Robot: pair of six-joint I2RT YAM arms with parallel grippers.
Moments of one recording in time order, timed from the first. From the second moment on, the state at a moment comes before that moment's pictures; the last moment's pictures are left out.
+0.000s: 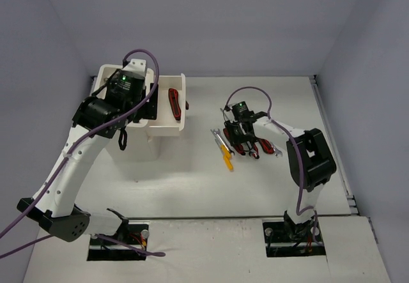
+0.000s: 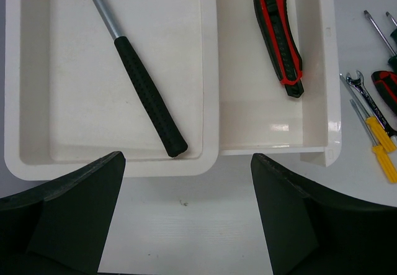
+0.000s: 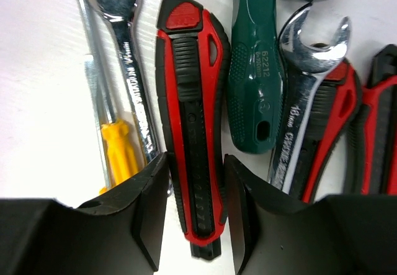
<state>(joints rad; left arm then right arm) -0.52 1.33 1.77 -1.15 -0.45 -0.24 0.45 1.81 1.15 -0.43 0.00 0.10</state>
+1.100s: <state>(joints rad) -0.52 1.27 1.77 -1.15 -0.50 -0.23 0.82 1.84 1.80 -0.22 0.12 0.55</state>
